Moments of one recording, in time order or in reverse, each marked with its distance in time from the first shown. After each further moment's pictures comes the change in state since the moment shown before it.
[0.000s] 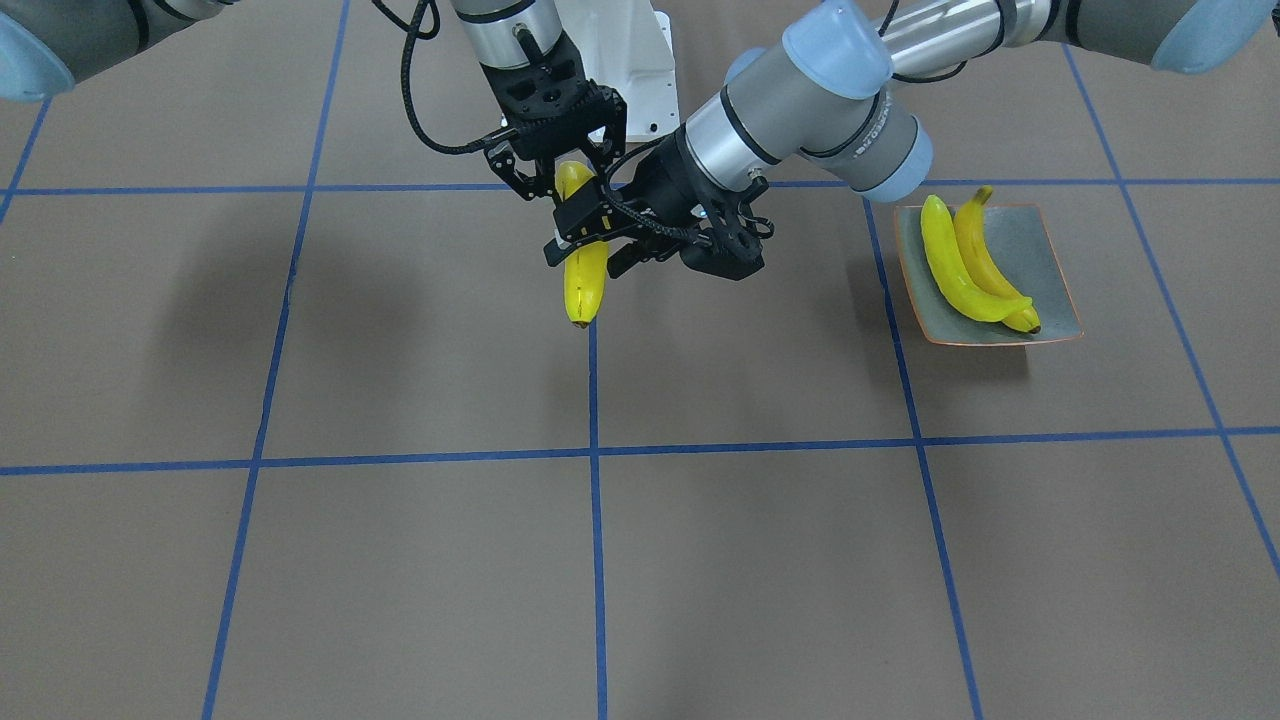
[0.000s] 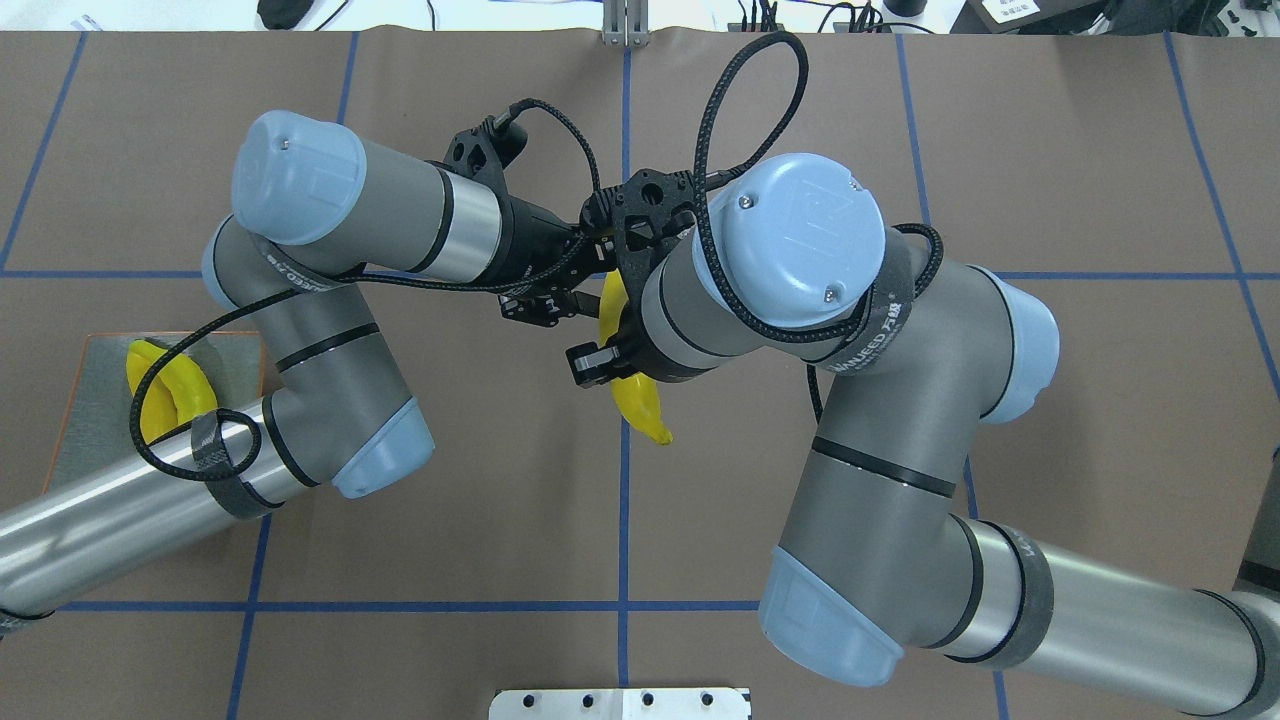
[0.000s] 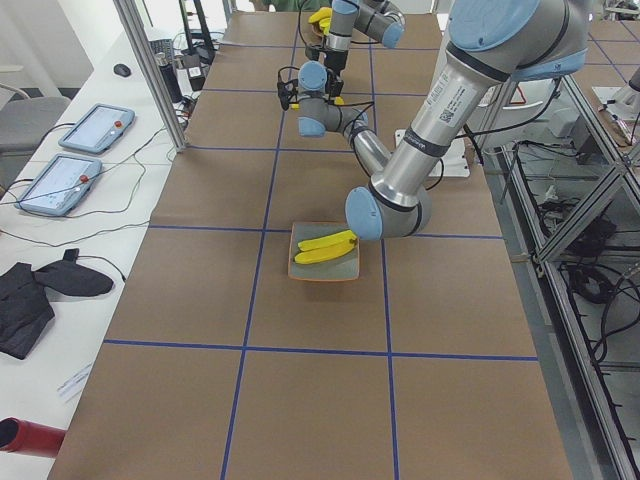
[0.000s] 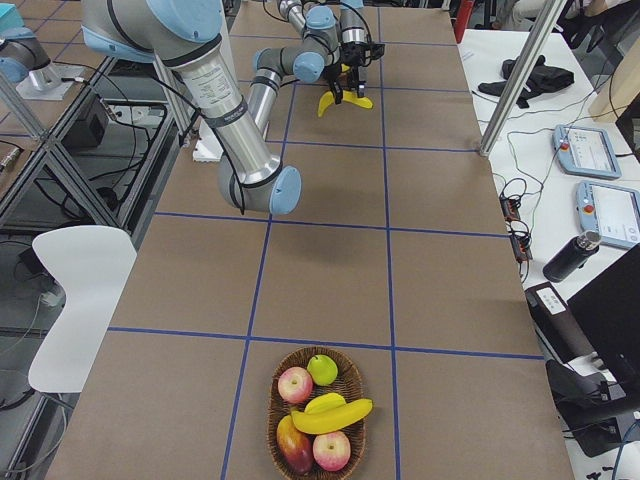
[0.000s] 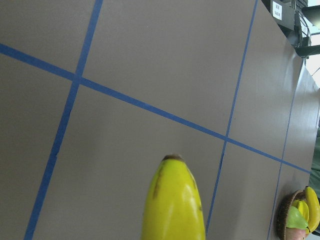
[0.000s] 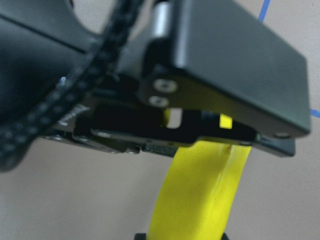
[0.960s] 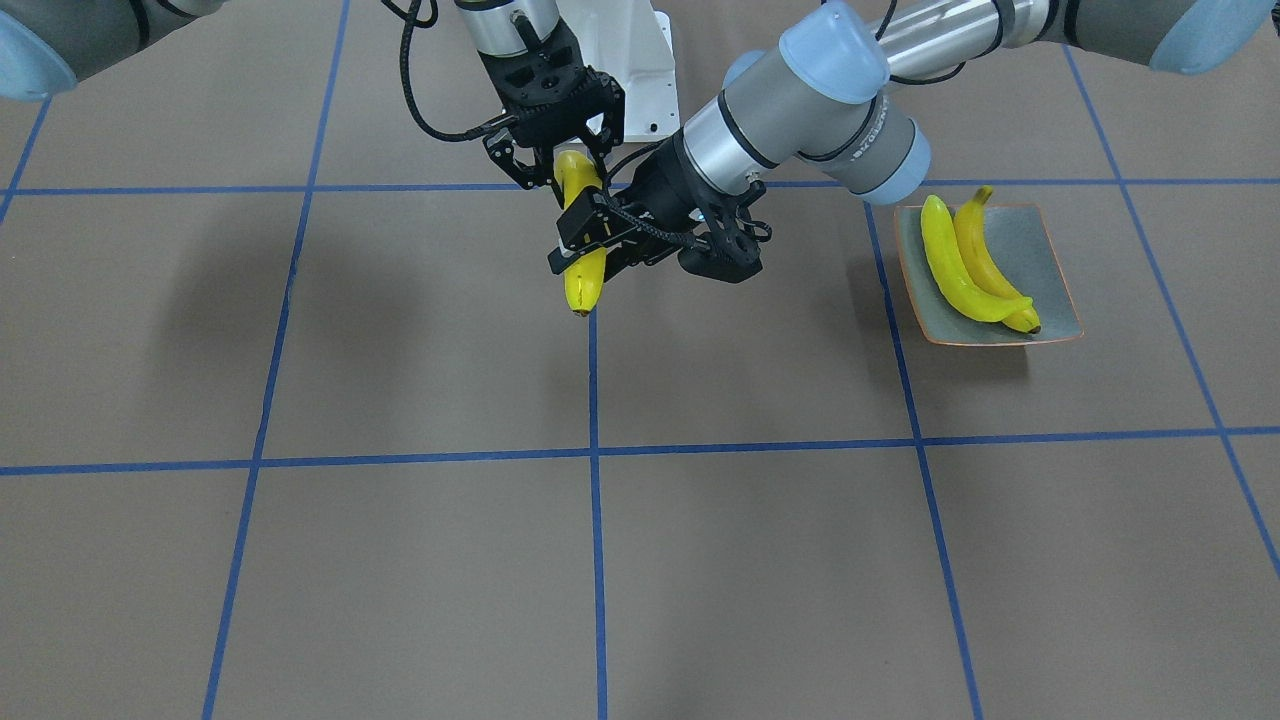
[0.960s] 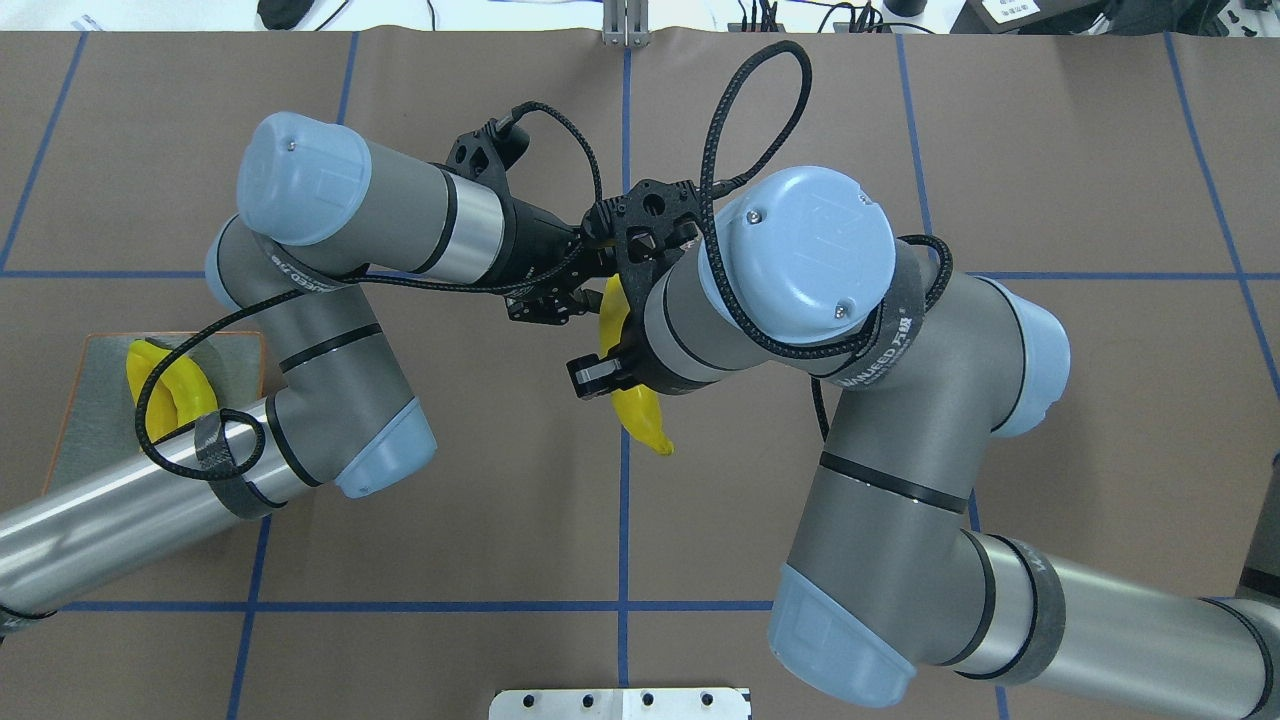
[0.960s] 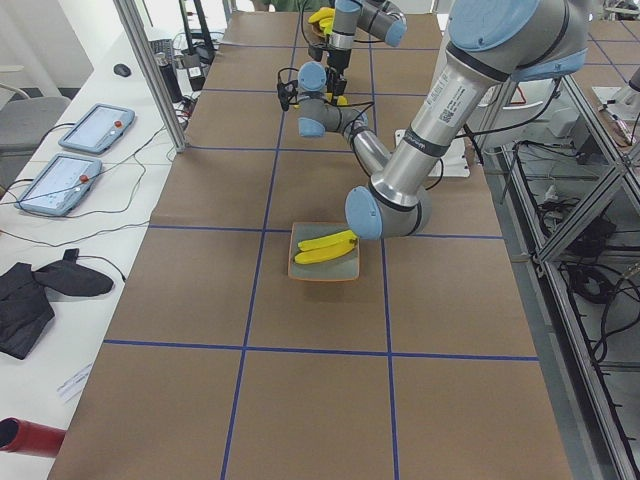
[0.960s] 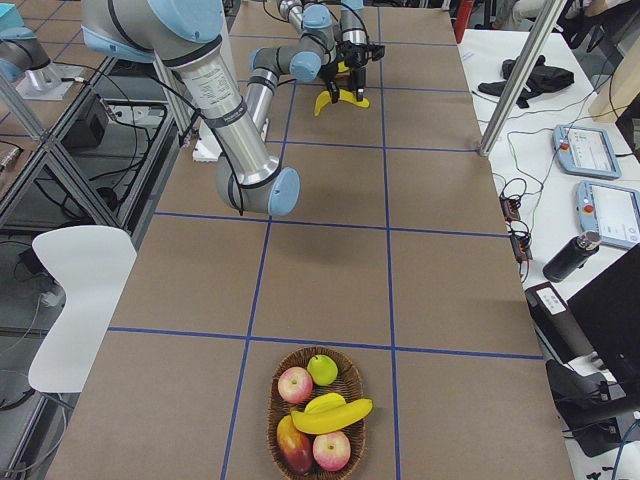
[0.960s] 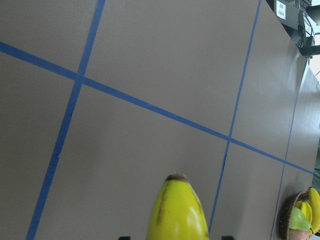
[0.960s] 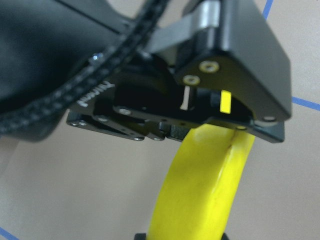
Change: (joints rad) left arm 0.002 -0.002 0.007 0.002 -0.001 -0.002; right arm -0.012 -0.006 0.022 -0.011 -0.006 0.000
